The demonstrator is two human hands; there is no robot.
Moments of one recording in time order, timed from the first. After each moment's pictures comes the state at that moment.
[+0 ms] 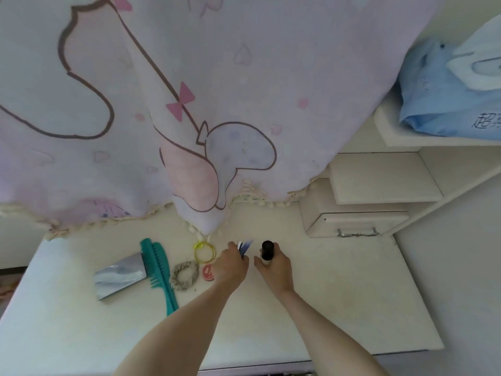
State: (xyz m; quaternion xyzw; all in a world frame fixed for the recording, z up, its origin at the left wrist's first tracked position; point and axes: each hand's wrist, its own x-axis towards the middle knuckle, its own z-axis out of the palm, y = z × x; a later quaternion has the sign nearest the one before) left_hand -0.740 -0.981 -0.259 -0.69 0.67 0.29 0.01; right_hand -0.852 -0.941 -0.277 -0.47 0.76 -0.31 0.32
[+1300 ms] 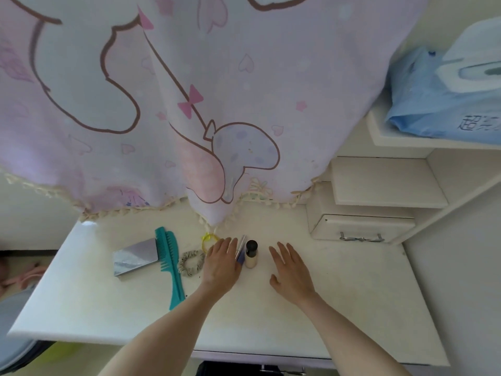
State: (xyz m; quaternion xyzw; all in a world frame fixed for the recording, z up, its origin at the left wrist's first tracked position) left_hand -0.709 -0.946 -0.249 -0.59 0.79 0.12 -0.06; right_hand -0.904 -0.911 -0.285 -0.76 0.64 -0.03 0.10
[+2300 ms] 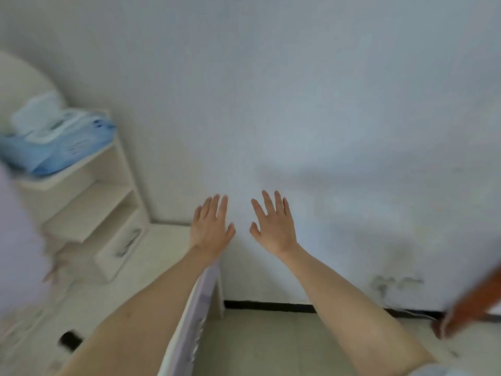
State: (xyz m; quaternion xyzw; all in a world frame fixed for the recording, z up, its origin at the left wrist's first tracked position) left_hand -0.866 -0.735 -0.070 0.09 0.98 0.04 -0.16; right_hand -0.887 -0.565 -0.091 -0.14 0.97 -0.02 -0.21
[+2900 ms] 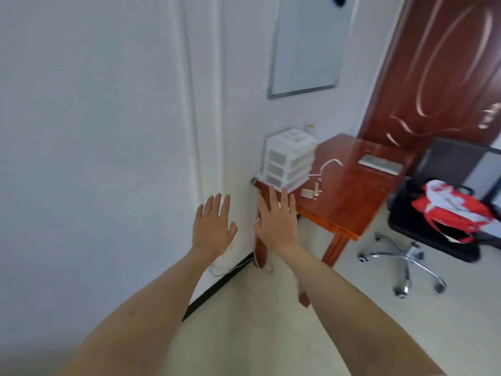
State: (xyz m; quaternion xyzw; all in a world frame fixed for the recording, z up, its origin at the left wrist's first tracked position) left_hand -0.759 -0.258 -0.057 0.50 0.84 0.13 -0.15; right_hand -0.644 -0.141 -0.054 0.35 0.91 0.13 -0.17
